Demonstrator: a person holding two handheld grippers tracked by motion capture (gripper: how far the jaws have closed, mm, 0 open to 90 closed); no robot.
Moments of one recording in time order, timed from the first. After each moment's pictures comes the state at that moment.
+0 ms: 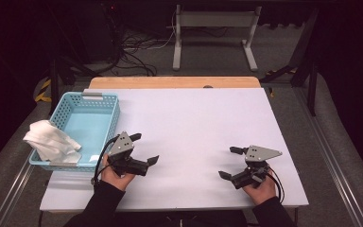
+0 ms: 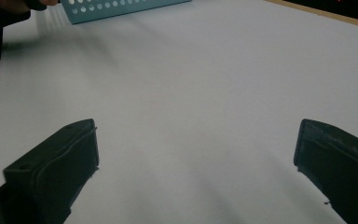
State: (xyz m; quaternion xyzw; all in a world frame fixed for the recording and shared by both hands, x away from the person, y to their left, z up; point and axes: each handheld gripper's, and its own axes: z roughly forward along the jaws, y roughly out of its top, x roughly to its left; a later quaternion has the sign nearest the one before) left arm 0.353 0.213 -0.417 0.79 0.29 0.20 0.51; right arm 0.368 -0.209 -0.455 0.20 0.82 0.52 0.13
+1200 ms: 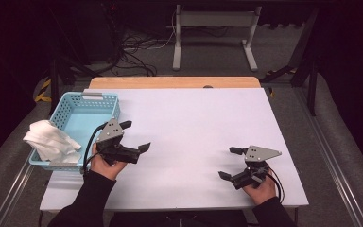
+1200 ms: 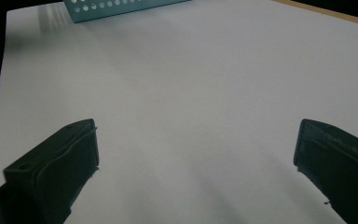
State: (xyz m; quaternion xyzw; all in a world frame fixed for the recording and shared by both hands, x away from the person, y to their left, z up) left arm 0.364 0.233 -0.378 0.78 0.30 0.22 0.50; right arm 0.368 -0.209 -0.455 0.20 0.82 0.52 0.13
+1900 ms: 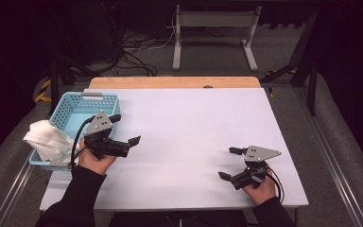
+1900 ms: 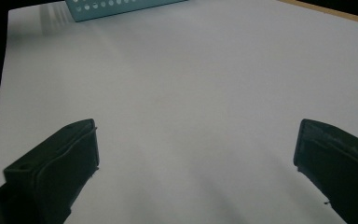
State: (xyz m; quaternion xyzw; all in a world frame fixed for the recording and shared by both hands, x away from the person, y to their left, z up) left arm 0.366 0.259 -0.356 0.78 0.31 0.23 0.49; right arm 0.368 -0.208 -0.456 0.20 0.82 0.52 0.12
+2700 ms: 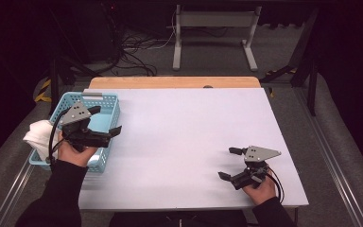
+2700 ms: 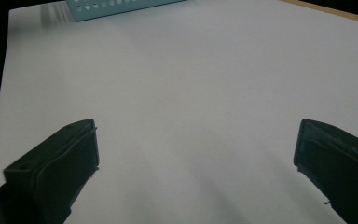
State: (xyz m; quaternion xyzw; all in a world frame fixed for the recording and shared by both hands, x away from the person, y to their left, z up) left arm 0.369 0.303 -0.331 0.77 0.34 0.26 0.48; right arm 0.368 -0.208 -0.456 0.20 0.82 0.52 0.12
